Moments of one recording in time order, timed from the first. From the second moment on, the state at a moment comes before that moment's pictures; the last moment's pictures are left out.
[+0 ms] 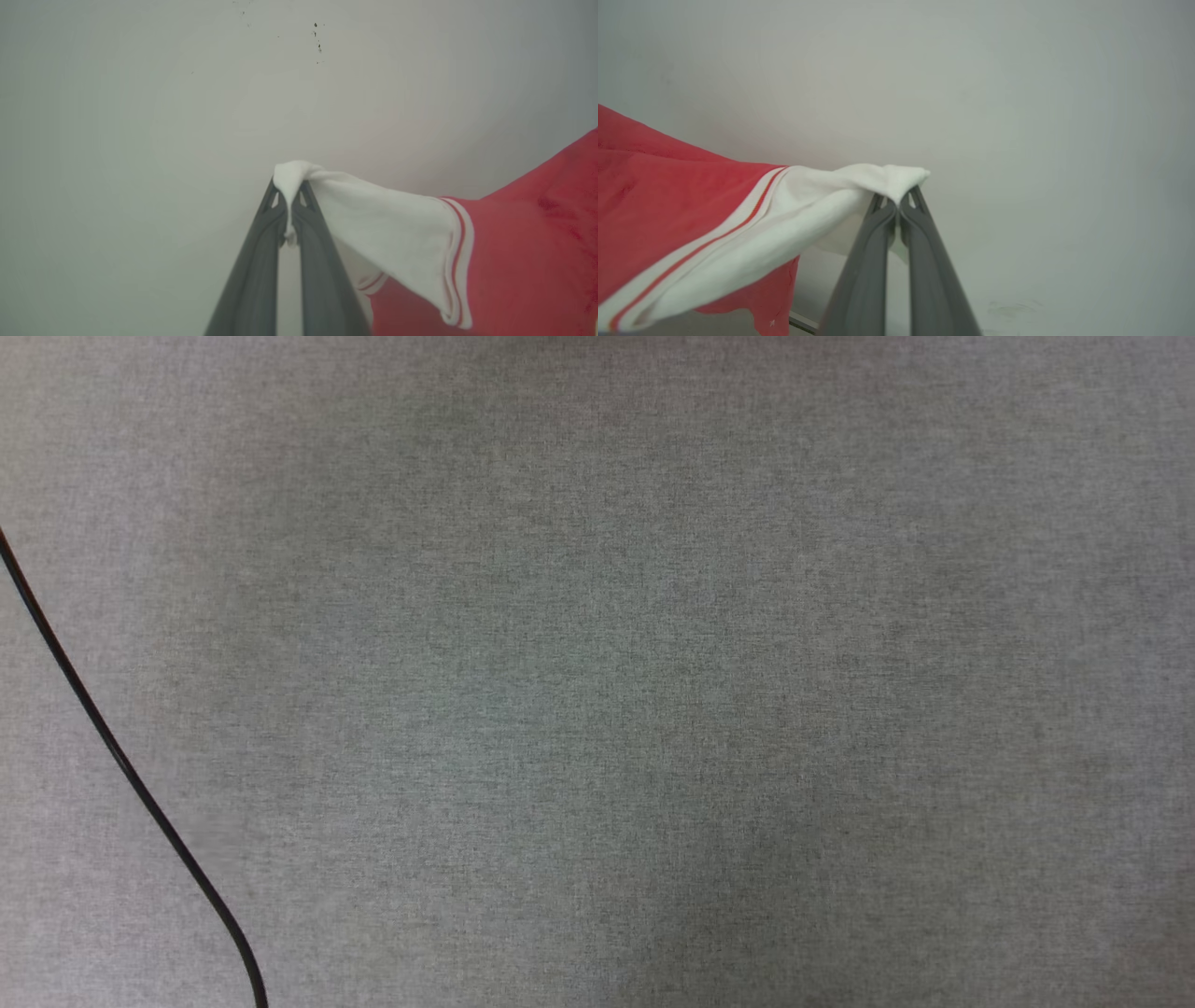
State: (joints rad) left arm -1.72 0.53 -0.52 0.58 -0.65 -0.10 0.23; right arm -1.76 -0.65 0.63 0.59 0.54 0.13 0.36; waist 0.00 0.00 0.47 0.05
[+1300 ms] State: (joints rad) left arm -0.23 0.69 -0.63 0.22 -0.93 0.10 -0.04; right arm -0.58 -0.79 0.99 0.53 0.93 0.13 0.01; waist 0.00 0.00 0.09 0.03
